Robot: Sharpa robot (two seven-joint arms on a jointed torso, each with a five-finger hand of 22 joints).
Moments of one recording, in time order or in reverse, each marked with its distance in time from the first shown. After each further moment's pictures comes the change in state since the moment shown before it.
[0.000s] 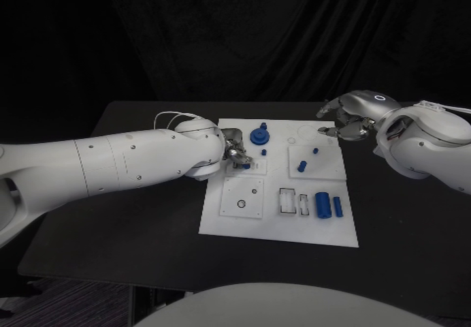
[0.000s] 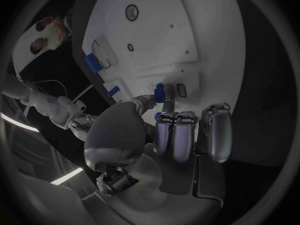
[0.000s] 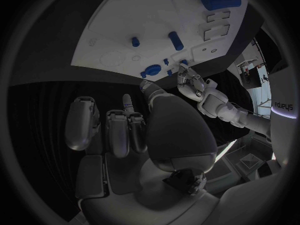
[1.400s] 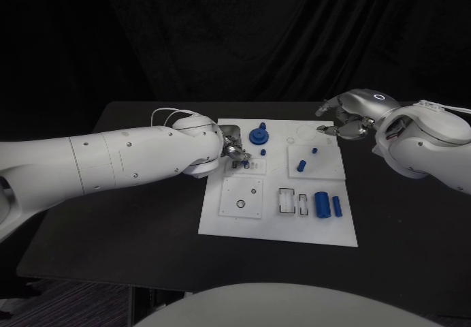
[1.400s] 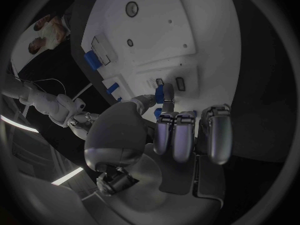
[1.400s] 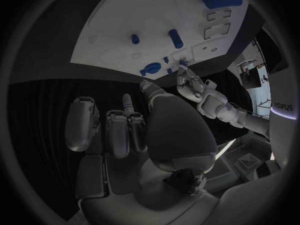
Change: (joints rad) left arm 0.018 -0.008 -0.003 0.012 0.000 -0.012 -0.020; left_hand 0.019 -0.009 -0.019 0.014 0.031 0.010 -0.005 0.014 -0.006 0.000 0.000 0.000 0.000 0.000 0.000 0.000 0.000 0.000 0.011 0.004 0.018 0.000; right arm 0.000 -0.001 0.000 0.002 -0.002 -0.019 0.006; right_hand 0.000 0.000 0.000 0.000 0.000 0.000 0.000 0.000 0.003 0.000 0.000 0.000 -0.001 -0.003 -0.003 0.004 0.000 0.000 0.004 0.004 0.004 0.000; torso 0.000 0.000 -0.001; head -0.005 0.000
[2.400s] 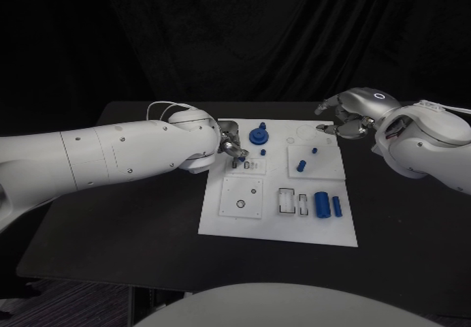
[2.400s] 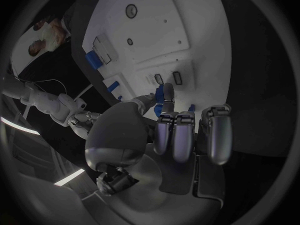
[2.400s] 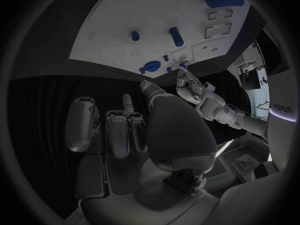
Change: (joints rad) left arm 0.027 -0.016 0.000 0.011 -0.004 0.029 0.001; left_hand 0.019 0.010 -0.015 -0.007 -0.078 -0.003 -0.004 0.004 -0.002 -0.001 -0.001 0.000 0.000 0.000 0.000 0.000 0.000 0.000 0.000 0.000 0.004 0.000; right arm 0.000 -0.004 0.000 0.005 -0.015 -0.021 0.007; right_hand 0.000 0.000 0.000 0.000 0.000 -0.007 0.001 0.000 0.002 0.000 0.000 0.000 0.000 0.000 0.000 0.000 0.000 0.000 0.002 -0.002 0.004 0.000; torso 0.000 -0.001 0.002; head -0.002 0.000
